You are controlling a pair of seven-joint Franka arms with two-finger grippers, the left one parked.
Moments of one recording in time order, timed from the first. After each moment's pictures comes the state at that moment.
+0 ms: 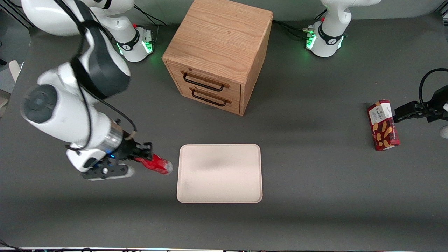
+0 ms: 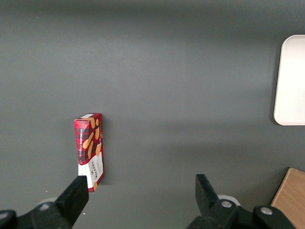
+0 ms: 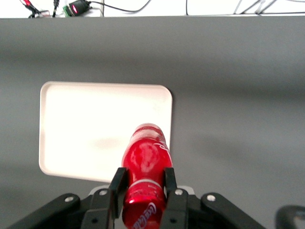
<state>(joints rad) 0.18 0.63 0.28 -1.08 -0.09 1.85 0.39</state>
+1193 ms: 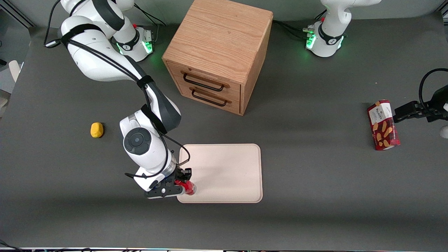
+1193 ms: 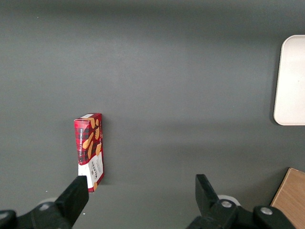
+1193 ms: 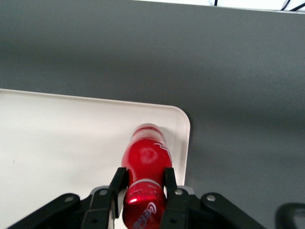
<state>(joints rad) 0.22 0.89 0.34 -1.06 -0.32 2.08 0.47</state>
